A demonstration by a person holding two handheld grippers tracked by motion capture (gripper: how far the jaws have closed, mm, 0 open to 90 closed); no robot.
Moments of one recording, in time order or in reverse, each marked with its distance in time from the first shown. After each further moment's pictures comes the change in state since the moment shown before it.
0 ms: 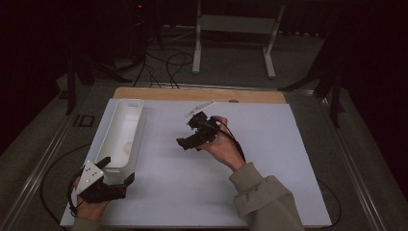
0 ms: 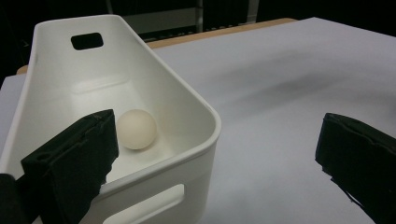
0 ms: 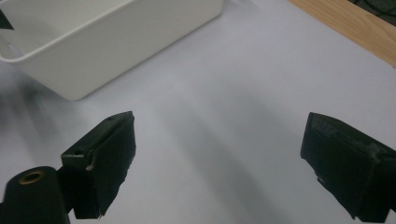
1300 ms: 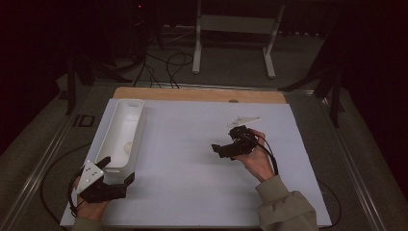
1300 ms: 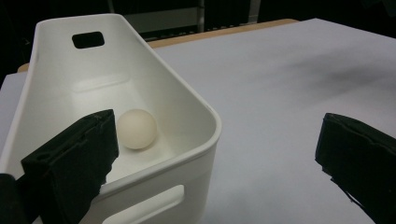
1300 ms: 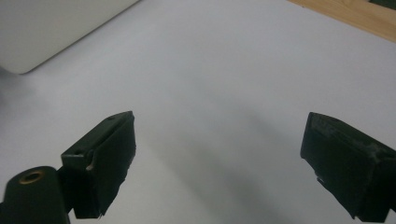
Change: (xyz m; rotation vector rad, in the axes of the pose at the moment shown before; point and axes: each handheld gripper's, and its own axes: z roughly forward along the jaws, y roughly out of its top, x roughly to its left) left arm 0.000 0.001 0.000 0.002 0.006 -0.010; right arm -0.049 -0.087 -0.045 -0.077 -0.089 0.131
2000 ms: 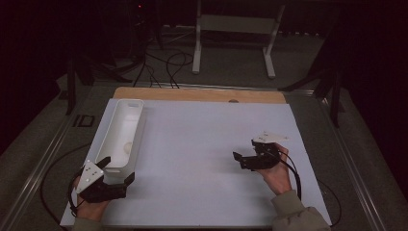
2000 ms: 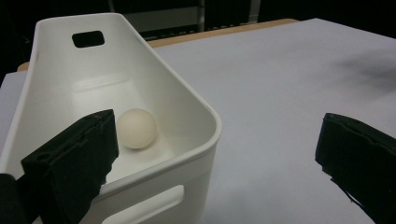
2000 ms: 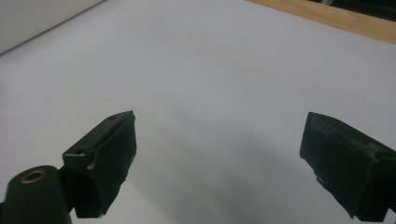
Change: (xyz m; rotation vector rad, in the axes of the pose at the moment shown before) left arm 0.000 0.001 0.000 0.003 0.000 -0.005; right arm -0.027 -0.065 -0.034 -0.120 -0.102 0.036
